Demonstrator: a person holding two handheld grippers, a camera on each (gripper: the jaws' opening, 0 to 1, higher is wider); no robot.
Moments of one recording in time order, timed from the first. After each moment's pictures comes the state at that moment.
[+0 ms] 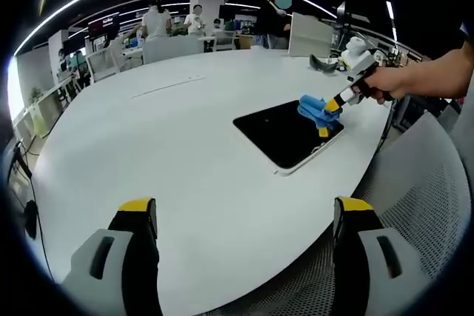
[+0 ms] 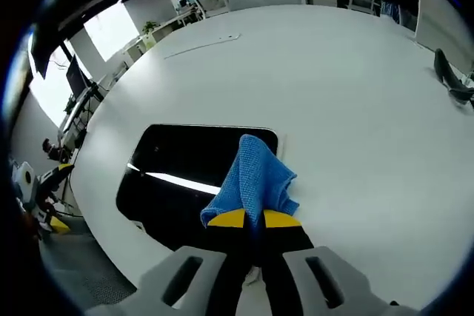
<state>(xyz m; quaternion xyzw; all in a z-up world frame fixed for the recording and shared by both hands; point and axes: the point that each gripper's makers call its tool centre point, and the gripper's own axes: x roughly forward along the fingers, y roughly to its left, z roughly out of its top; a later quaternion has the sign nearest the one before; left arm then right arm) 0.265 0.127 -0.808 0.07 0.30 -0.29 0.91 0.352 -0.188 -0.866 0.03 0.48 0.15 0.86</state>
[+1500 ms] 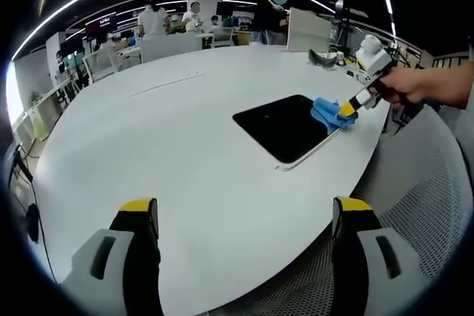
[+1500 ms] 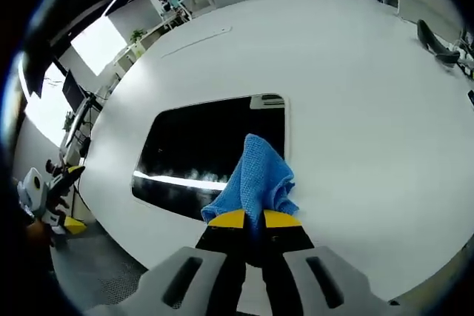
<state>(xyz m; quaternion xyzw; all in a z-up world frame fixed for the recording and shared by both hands) 0.263 0.128 -0.813 0.08 0.31 -0.29 0.90 0.307 -0.172 -0.867 0.07 0.51 0.12 0.85</state>
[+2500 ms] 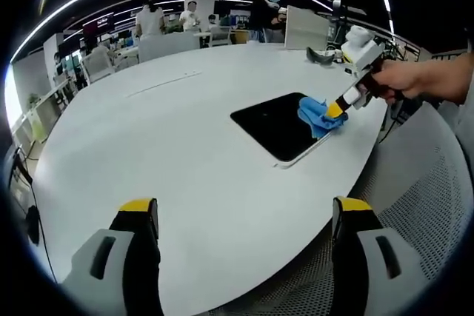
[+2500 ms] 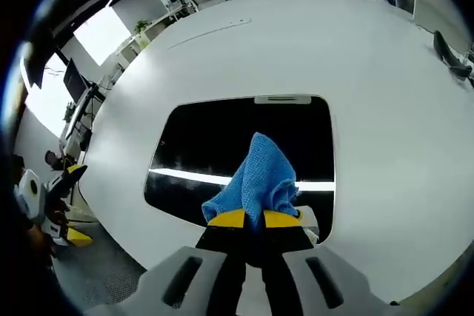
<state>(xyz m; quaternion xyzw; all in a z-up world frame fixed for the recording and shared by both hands) 0.261 0.126 -0.813 0.08 0.31 -0.29 0.90 0.314 -0.126 -0.866 0.06 0.52 0.14 0.84</state>
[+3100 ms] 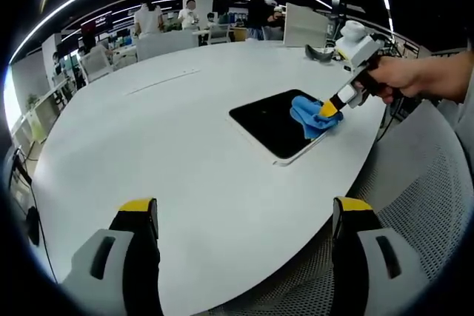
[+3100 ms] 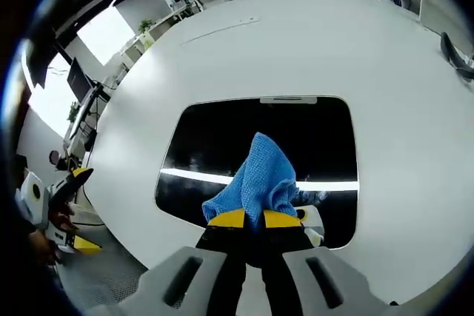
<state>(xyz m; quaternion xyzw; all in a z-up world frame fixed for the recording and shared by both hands) 0.261 0.125 -0.816 0.09 0.31 -0.30 0.90 0.317 -0.105 -0.866 0.07 0.52 0.15 0.84</state>
